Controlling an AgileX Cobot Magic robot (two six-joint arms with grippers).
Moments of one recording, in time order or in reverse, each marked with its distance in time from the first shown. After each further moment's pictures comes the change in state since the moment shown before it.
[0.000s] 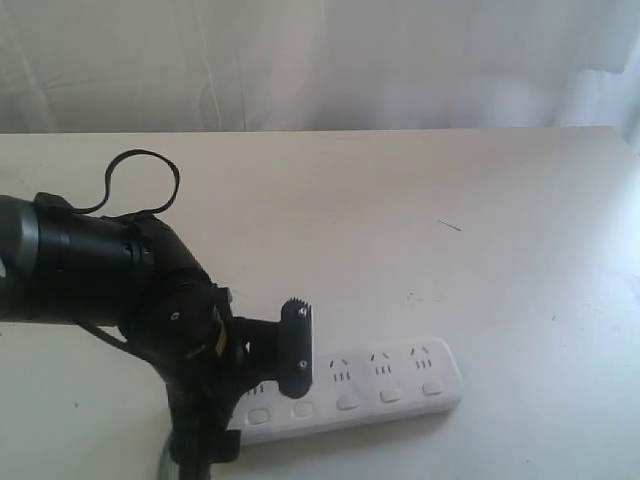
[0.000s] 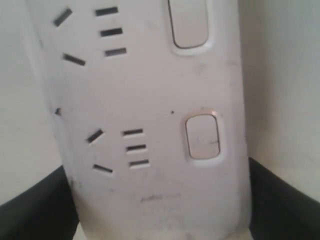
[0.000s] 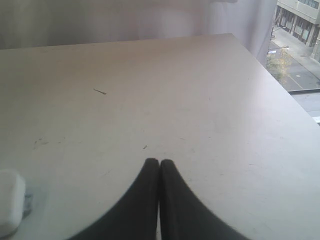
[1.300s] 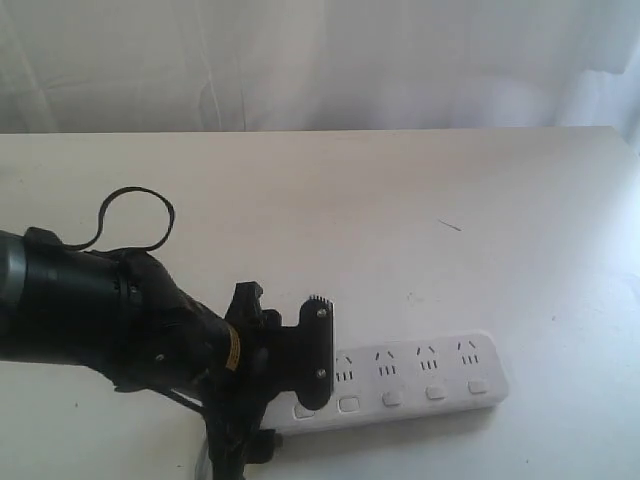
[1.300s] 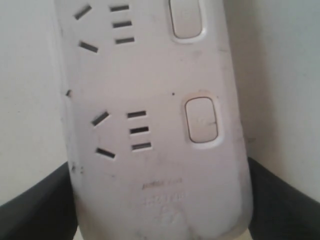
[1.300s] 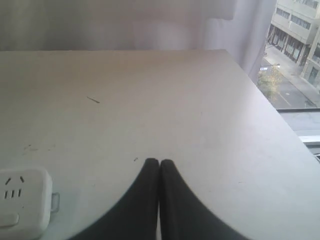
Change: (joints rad) left arm -0.034 -0.010 0.093 -0.013 -0.328 0.021; right arm 0.000 0.000 0.000 -0.066 -0.037 -0.006
